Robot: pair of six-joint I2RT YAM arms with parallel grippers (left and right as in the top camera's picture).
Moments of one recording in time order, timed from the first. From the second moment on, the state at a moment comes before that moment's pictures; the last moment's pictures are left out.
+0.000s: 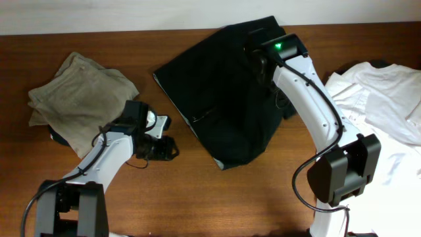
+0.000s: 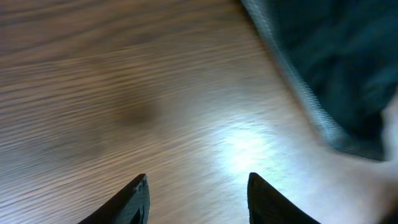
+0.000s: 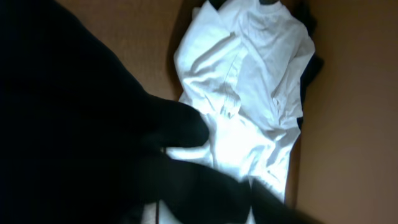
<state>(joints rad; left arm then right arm) -0.13 1.63 0.89 -0.65 0.42 -0.01 0.36 2.01 1.97 -1.55 0.73 0.37</state>
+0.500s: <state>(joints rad) -0.45 1.84 0.95 -0.37 0.70 -0.40 0.04 2.01 1.96 -1.55 0.10 0.27</state>
